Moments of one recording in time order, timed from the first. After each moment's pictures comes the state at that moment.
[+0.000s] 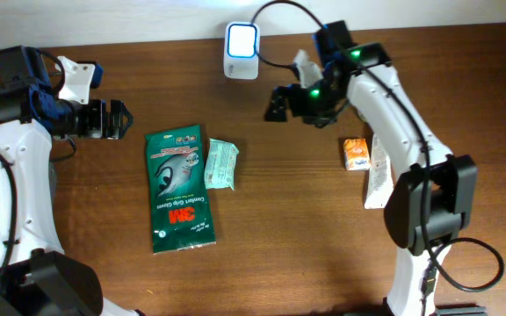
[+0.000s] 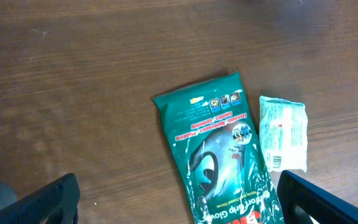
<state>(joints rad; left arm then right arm) 0.24 1.74 1.70 -1.09 0.34 0.32 0.25 2.08 1.91 -1.11 -0.51 0.17</state>
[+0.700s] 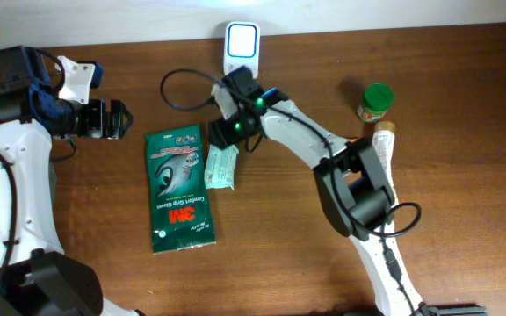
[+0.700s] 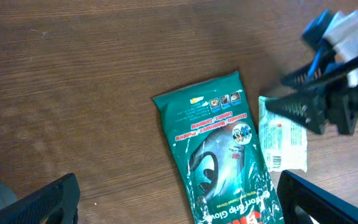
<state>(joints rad) 0.24 1.74 1.70 -1.10 0.34 0.32 0.54 2.39 1.91 -0.66 -0.32 0.09</state>
